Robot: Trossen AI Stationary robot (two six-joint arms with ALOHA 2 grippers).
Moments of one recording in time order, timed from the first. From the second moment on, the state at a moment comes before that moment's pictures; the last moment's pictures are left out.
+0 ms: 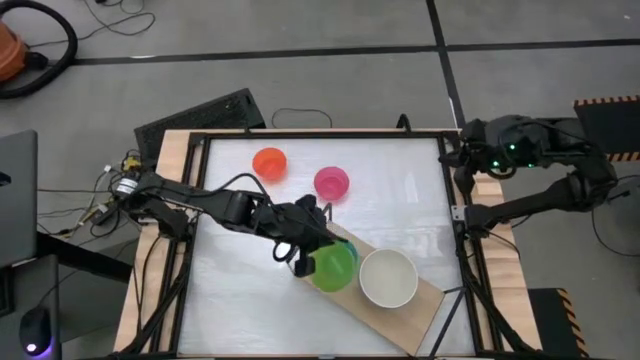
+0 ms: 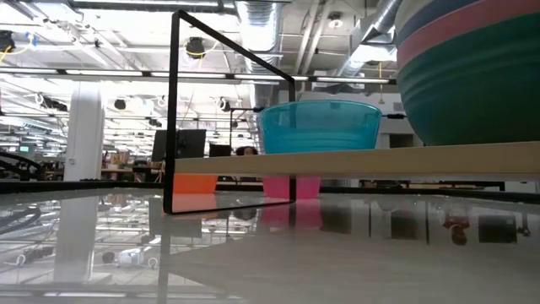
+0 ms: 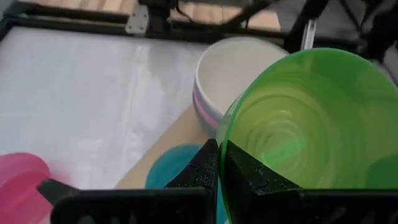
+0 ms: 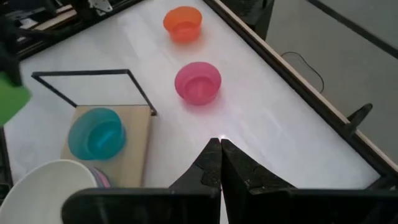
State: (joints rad) left arm -0.23 1.62 1.56 -0.51 -0.15 -0.24; right arm -0.08 0.97 1.66 -1.45 0.27 0.42
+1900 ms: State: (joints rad) left arm -0.05 1.95 1.72 -0.70 0.12 0.47; right arm -0.02 1.01 1.66 -1.49 0.27 0.51
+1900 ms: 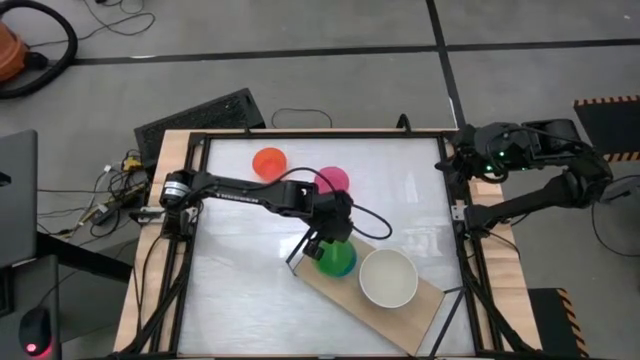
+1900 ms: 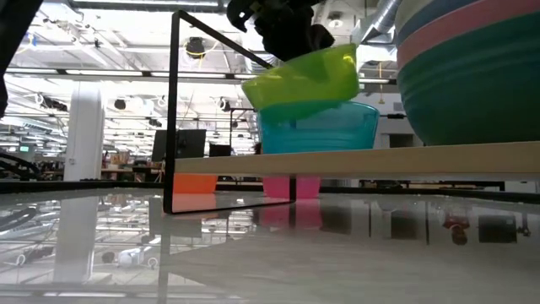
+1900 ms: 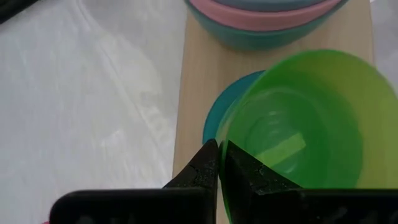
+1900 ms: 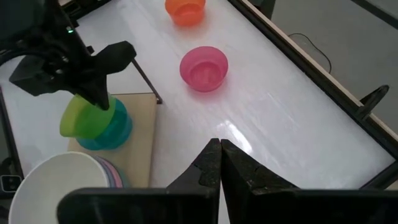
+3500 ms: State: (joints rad) left arm 0.58 1.95 1.57 -0.57 0.25 0.33; right arm -0.03 1.03 1.66 -1.49 0.43 0.63
